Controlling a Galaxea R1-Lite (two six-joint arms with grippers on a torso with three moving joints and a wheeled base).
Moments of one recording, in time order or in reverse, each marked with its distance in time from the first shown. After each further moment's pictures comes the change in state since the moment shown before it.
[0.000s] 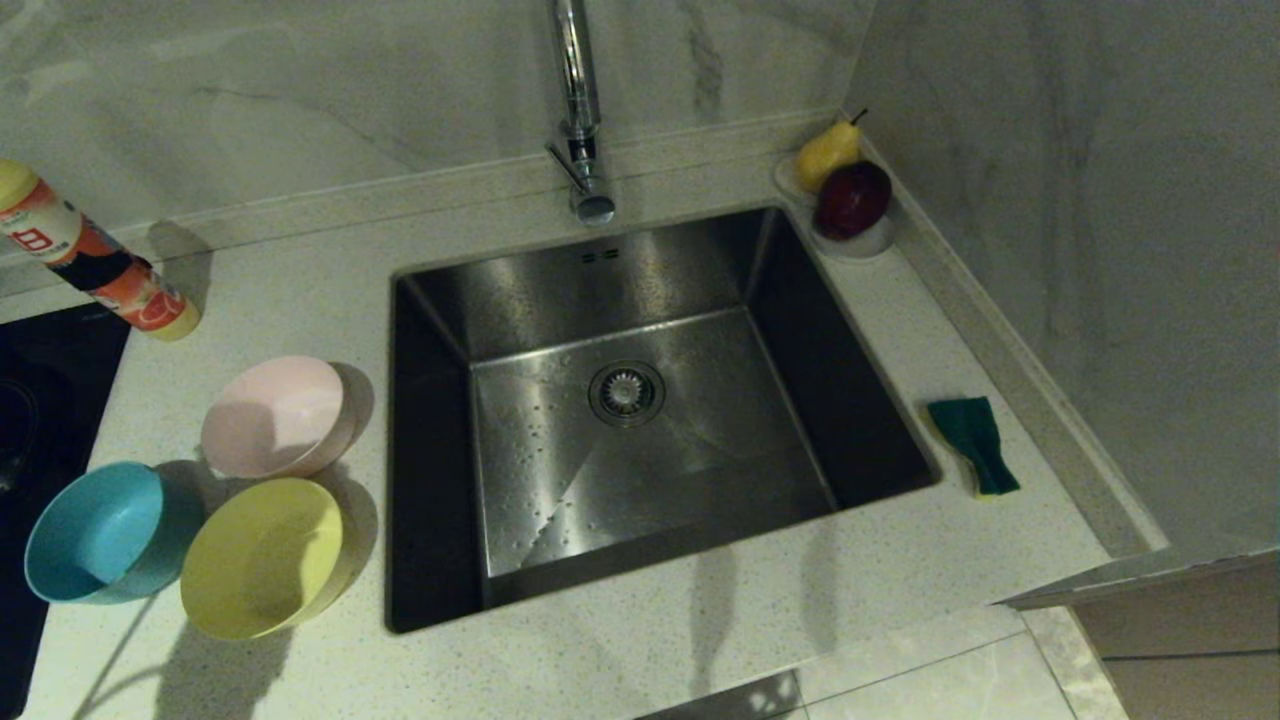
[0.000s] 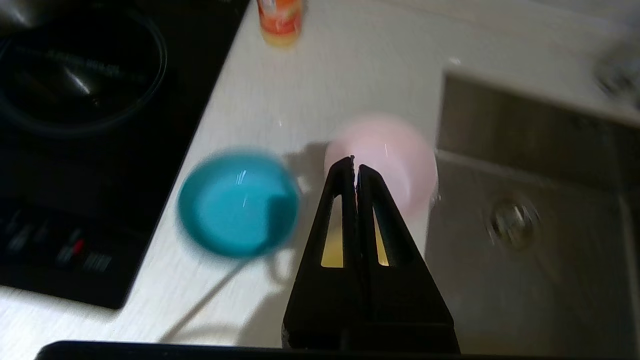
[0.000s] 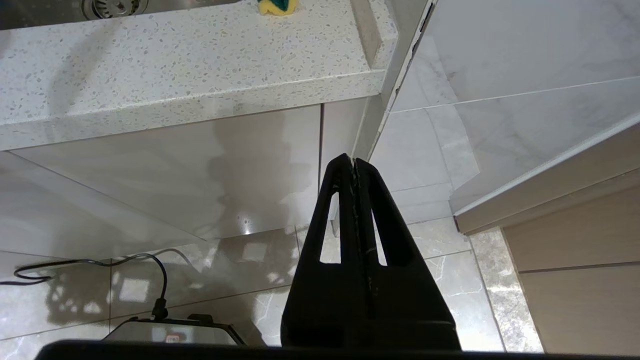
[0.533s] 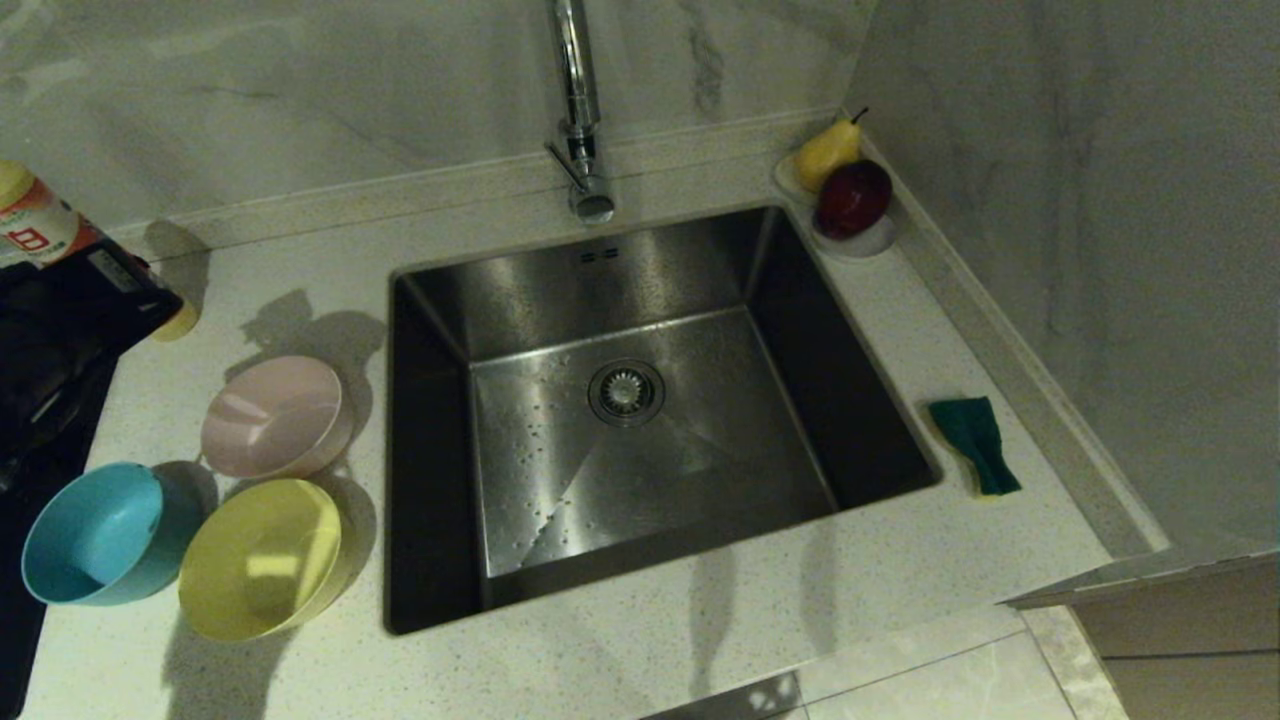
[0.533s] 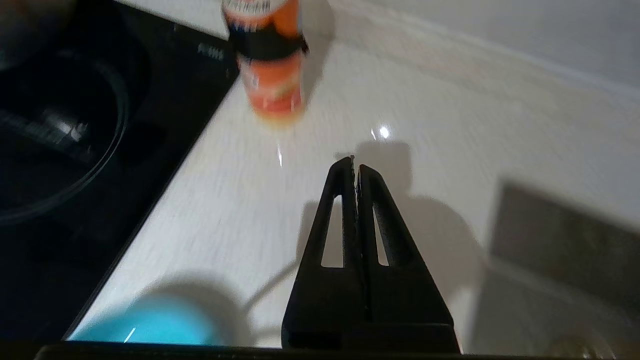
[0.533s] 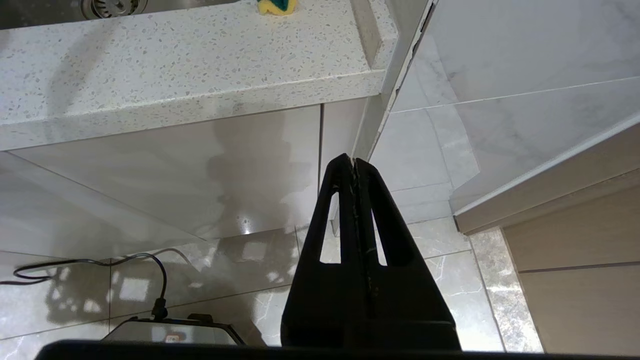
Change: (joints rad) left arm 0.091 0.640 -0.258 -0.400 0.107 -0.010; right arm 0.000 0.000 0.000 0.000 0.000 0.000
